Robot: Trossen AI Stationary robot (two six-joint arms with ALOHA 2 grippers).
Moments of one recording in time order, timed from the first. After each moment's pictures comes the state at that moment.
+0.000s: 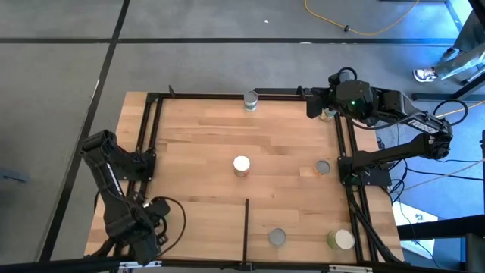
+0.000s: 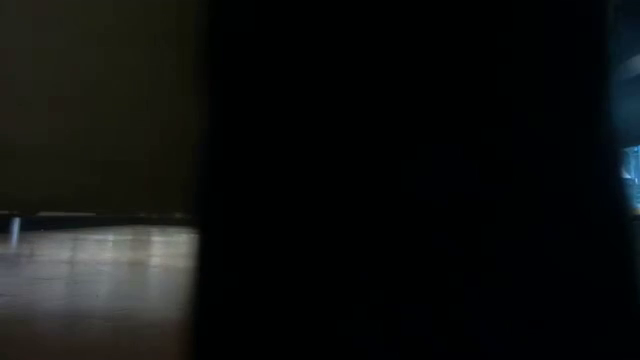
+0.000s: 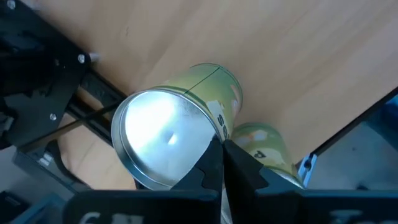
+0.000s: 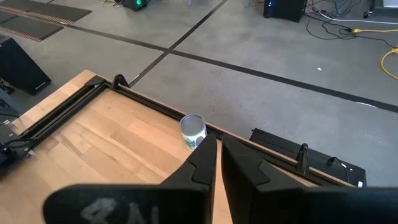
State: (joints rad) left arm -1.01 1.66 1.56 -1.57 -0.02 -1.72; right arm -0.17 1.10 1.49 -0.99 0.64 0.58
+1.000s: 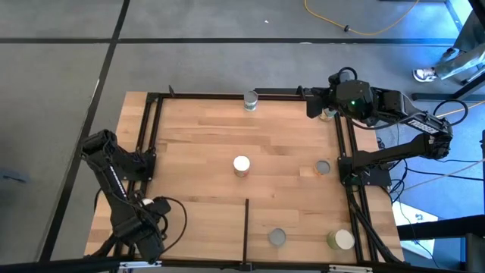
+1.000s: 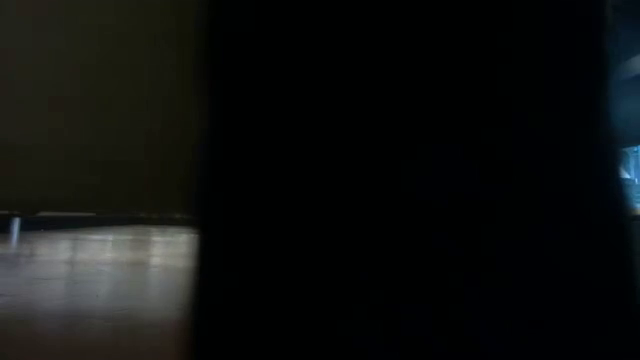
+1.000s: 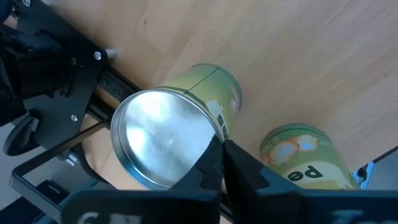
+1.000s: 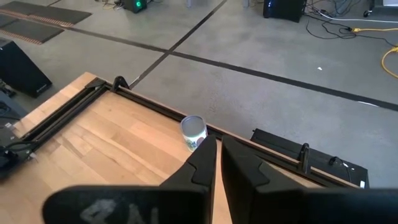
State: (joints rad) left arm -1.01 1.66 1.42 -1.50 0.03 -1.67; right arm -0.17 1.10 1.49 -0.99 0.64 0.60
